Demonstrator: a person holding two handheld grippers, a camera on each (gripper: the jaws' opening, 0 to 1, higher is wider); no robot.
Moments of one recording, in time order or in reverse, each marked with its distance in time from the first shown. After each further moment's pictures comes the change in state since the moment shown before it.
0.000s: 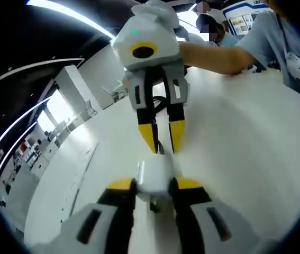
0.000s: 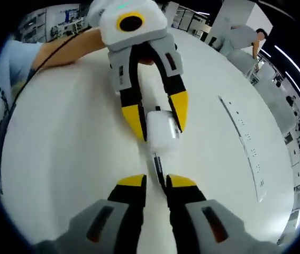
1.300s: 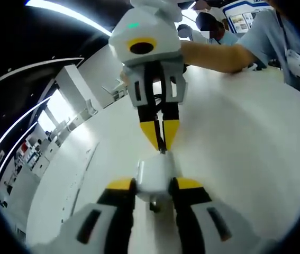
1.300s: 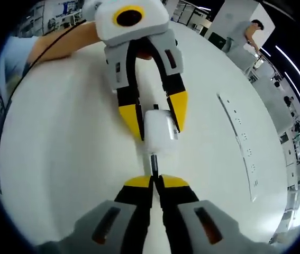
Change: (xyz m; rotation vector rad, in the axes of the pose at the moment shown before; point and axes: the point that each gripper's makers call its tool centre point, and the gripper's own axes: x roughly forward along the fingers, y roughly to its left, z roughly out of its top) left arm 0.000 -0.002 -0.002 0.009 0.014 0.006; right arm -0.002 0.002 0.003 -0.038 0.075 -0.039
